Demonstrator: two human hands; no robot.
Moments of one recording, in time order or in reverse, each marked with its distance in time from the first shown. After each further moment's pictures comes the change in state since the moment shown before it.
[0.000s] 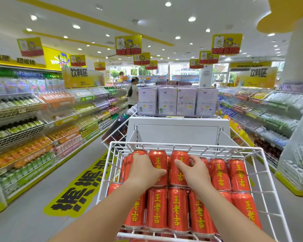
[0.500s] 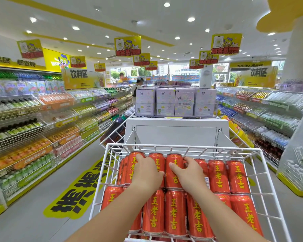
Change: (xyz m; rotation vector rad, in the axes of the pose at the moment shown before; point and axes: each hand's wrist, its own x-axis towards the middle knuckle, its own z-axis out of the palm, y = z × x) left_hand 0.000 0.013 0.018 0.275 0.003 0.038; right_hand 0.007 0.002 0.008 -0.126 -0.002 -0.058
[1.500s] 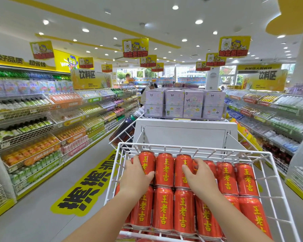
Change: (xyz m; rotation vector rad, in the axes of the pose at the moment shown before) left_hand -0.011 -0.059 -0.012 -0.125 0.085 -0.103; right_hand -0.013 0.003 -0.007 -0.200 0.004 -0.084
